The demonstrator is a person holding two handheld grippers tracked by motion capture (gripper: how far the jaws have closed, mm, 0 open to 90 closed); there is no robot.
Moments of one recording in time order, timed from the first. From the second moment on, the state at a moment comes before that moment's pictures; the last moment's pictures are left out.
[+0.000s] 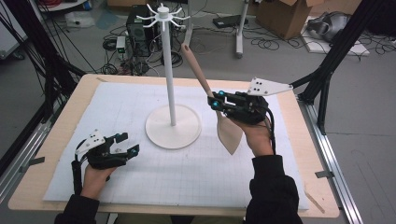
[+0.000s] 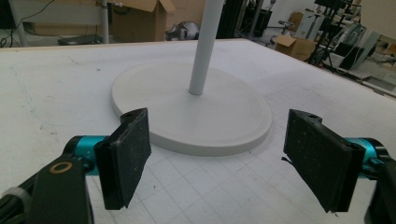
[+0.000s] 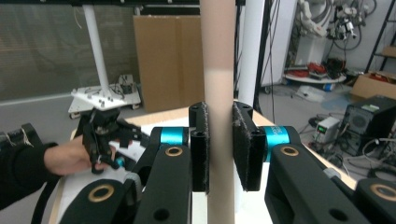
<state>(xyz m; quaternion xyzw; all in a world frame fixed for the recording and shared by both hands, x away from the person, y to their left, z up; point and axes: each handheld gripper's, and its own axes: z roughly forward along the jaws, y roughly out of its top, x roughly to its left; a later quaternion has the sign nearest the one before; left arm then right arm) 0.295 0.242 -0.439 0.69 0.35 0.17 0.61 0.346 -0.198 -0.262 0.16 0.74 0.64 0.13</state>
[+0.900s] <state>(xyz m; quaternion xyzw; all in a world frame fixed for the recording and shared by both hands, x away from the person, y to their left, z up) 0.294 0.244 -0.440 0.69 0.35 0.17 0.61 0.380 -0.190 -0.243 0.17 0.72 0.66 0.12</state>
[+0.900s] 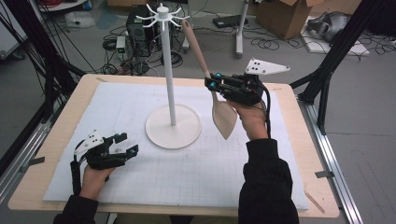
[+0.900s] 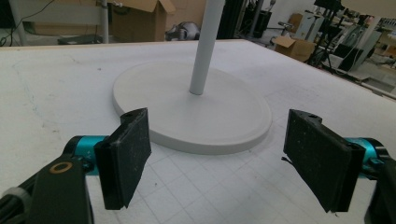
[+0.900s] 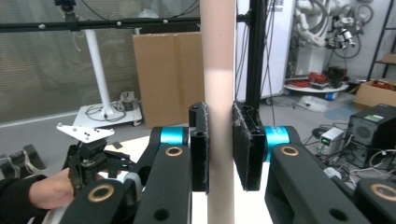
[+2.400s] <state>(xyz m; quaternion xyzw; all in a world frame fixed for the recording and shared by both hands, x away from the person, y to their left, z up) 0.294 0.240 -0.439 0.69 0.34 0.17 0.62 0.339 -0.213 -0.324 0.27 0.77 0.53 0.23</state>
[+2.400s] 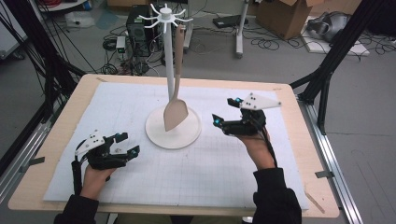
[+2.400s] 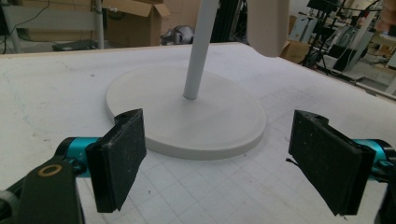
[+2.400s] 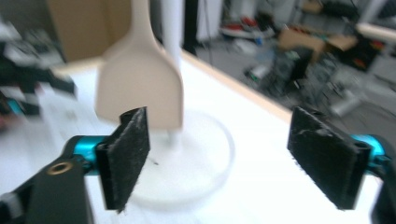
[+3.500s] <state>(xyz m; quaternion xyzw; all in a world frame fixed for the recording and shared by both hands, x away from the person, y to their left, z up) 0.291 0.234 -0.440 0.70 0.31 0.18 0.61 0.261 -0.295 -0.447 0.39 0.72 0.50 0.27</state>
